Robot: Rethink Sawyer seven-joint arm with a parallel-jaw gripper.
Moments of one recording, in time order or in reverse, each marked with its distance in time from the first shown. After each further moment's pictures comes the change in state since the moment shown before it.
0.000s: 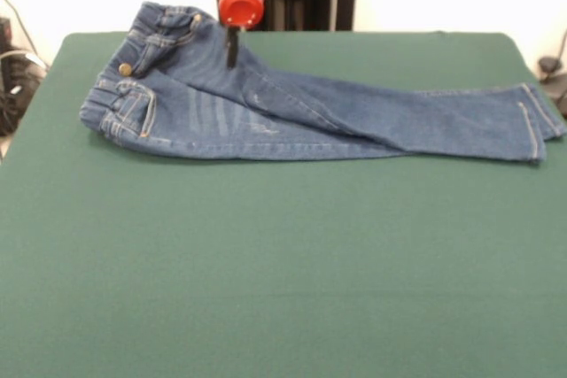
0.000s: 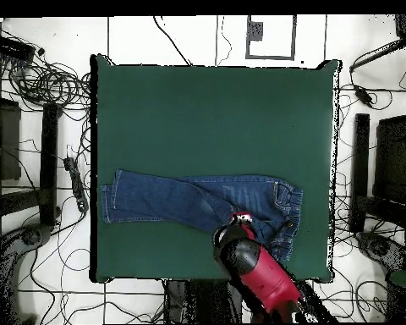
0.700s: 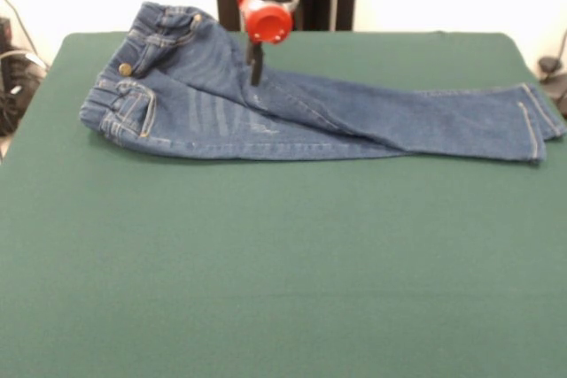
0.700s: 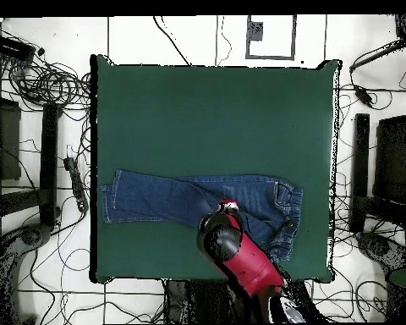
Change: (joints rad) arm 0.120 0.034 -0.001 -0.045 0.096 0.000 0.000
